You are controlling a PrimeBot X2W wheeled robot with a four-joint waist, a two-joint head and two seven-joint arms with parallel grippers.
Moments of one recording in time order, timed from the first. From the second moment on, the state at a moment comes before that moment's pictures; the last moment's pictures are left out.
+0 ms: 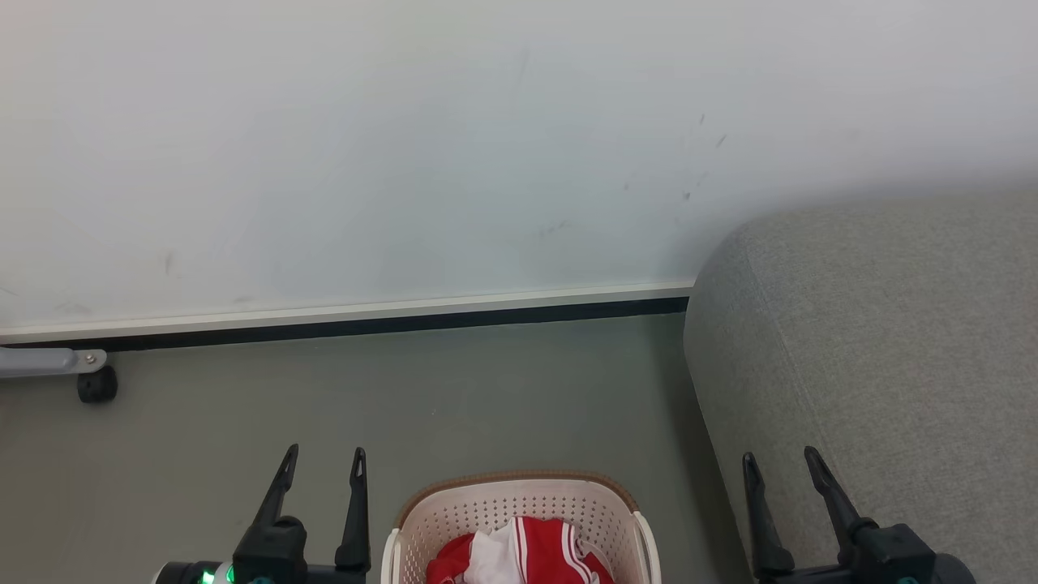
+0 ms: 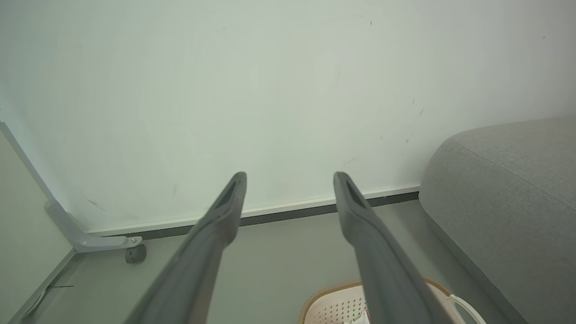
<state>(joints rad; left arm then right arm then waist) -0.04 0.09 -0.22 0.25 -0.17 0.12 -0.25 0.01 -0.11 0.27 0.15 0.23 -0.11 -0.25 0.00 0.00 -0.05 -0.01</state>
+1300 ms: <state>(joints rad) -0.05 0.10 -0.24 0.27 -0.14 0.09 -0.25 0.01 -0.11 0.23 0.10 0.19 -0.11 -0.25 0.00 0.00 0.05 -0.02</state>
